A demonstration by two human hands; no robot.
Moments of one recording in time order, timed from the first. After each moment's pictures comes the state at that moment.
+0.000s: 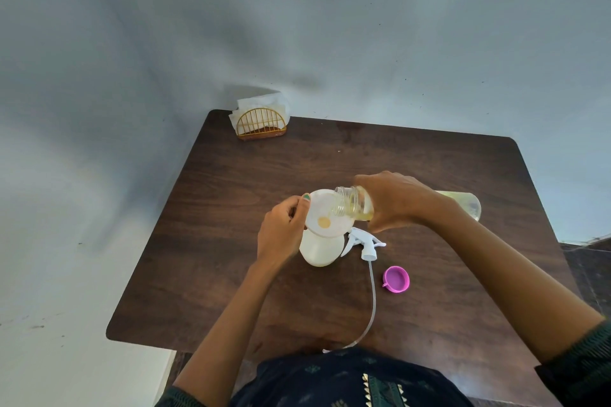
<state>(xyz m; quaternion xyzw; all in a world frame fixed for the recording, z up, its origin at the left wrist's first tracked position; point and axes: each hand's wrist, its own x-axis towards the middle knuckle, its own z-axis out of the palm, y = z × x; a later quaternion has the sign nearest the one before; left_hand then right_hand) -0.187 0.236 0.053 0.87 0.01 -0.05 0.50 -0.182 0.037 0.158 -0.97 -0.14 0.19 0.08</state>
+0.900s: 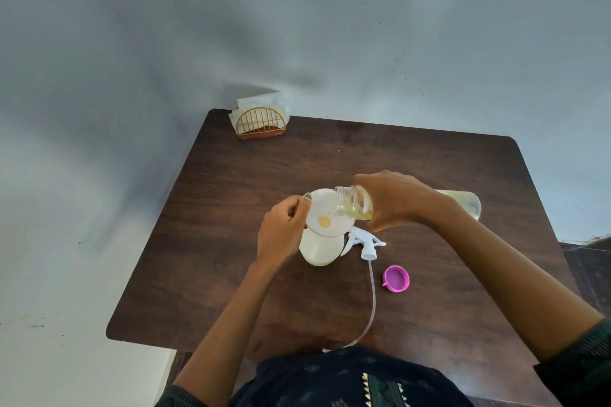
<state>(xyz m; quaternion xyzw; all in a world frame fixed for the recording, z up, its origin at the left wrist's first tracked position) -0.189 0.236 0.053 0.85 0.03 -0.06 0.52 -0.182 0.038 0.158 -0.97 -0.15 0.19 0.08</state>
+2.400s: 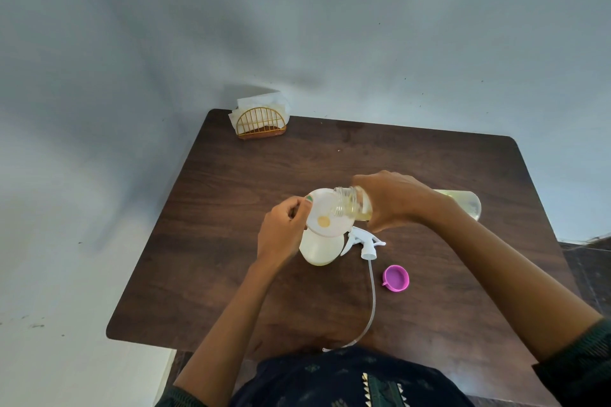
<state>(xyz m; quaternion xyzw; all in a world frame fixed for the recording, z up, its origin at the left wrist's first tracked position) -0.191 0.236 0.054 0.85 0.02 -0.08 0.53 -0.183 0.038 0.158 -0.97 -0.15 0.19 0.06</state>
